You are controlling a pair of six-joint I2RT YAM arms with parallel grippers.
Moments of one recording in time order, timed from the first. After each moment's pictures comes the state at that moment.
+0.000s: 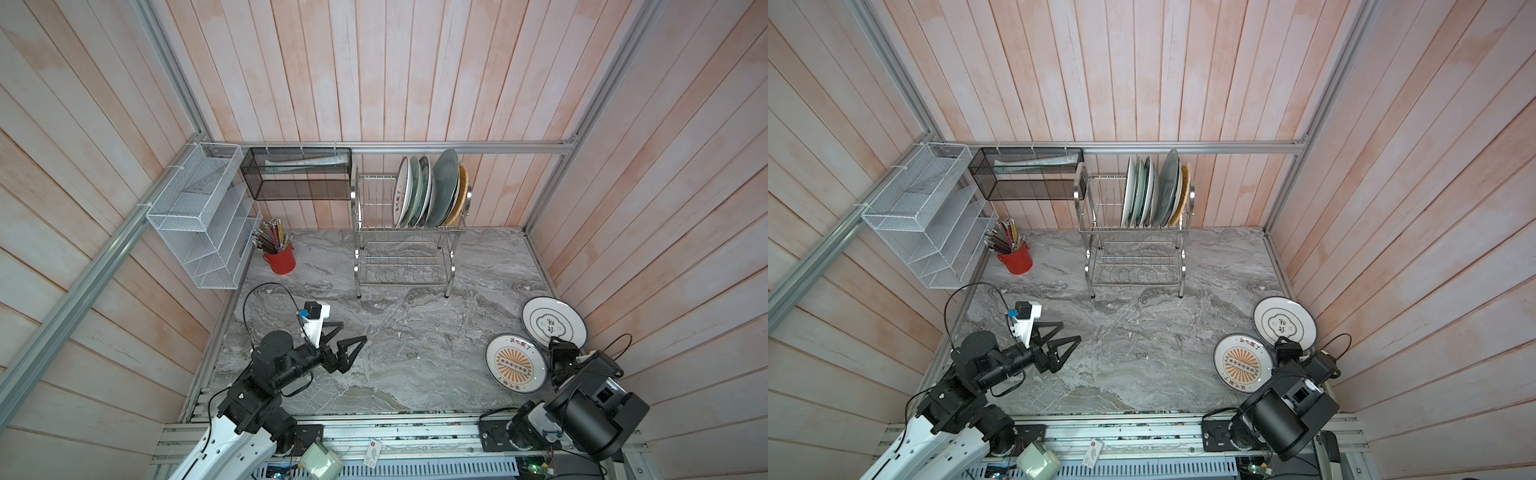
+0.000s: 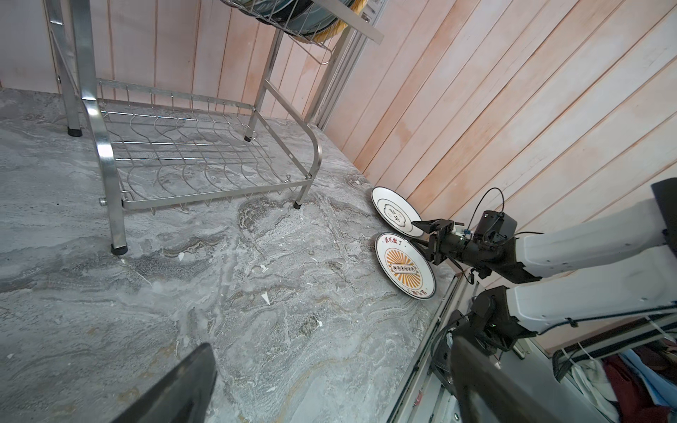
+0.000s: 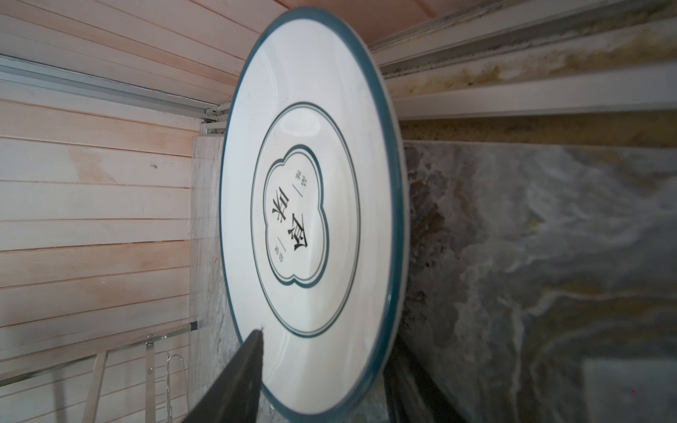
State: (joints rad) left arm -0.56 0.45 0.51 -0.28 0.36 -0.40; right arm -0.93 1.31 0.15 0.50 -0.58 0.88
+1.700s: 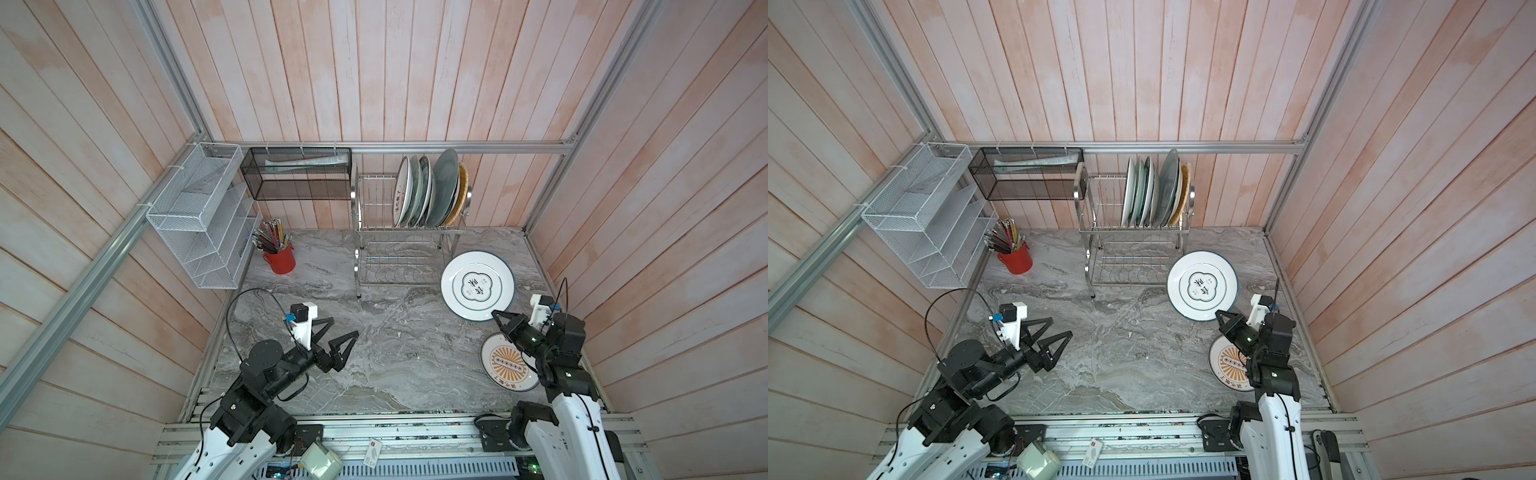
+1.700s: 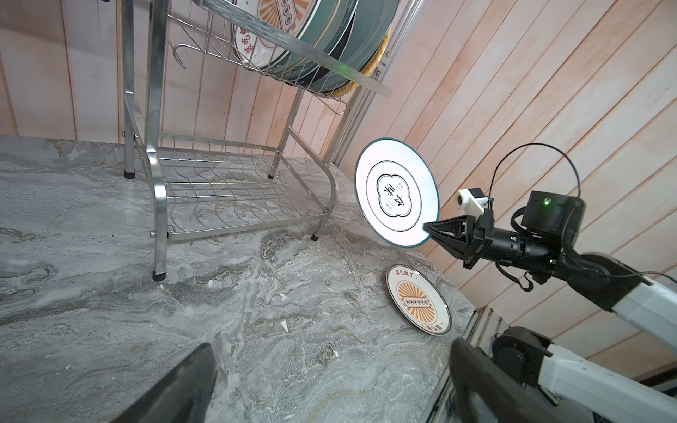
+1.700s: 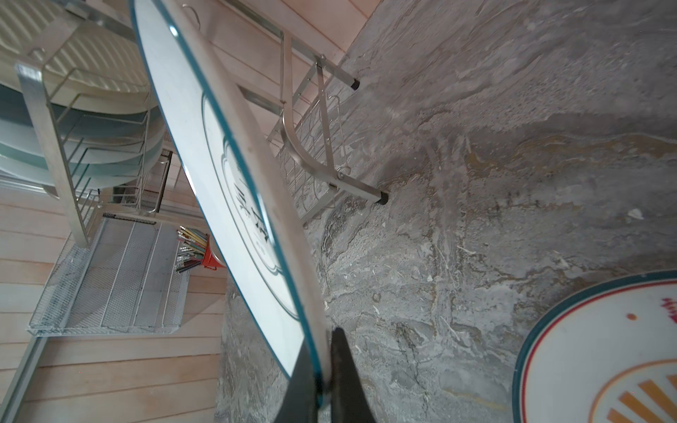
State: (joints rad) left arm -0.56 0.35 0.49 -0.27 0.25 -0.40; right arm -0.13 0.59 0.44 -0.30 -0.59 0.81
